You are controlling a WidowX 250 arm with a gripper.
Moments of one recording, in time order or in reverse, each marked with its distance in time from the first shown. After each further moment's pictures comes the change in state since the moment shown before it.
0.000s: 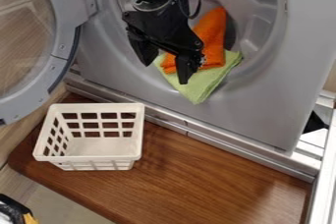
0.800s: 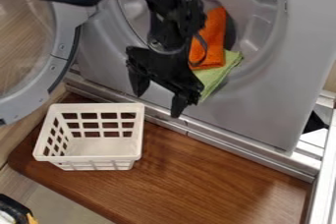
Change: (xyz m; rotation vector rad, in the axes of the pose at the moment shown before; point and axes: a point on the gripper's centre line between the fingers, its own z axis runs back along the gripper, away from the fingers) arm -0.028 -0.001 -0.045 0.166 0.179 0.048
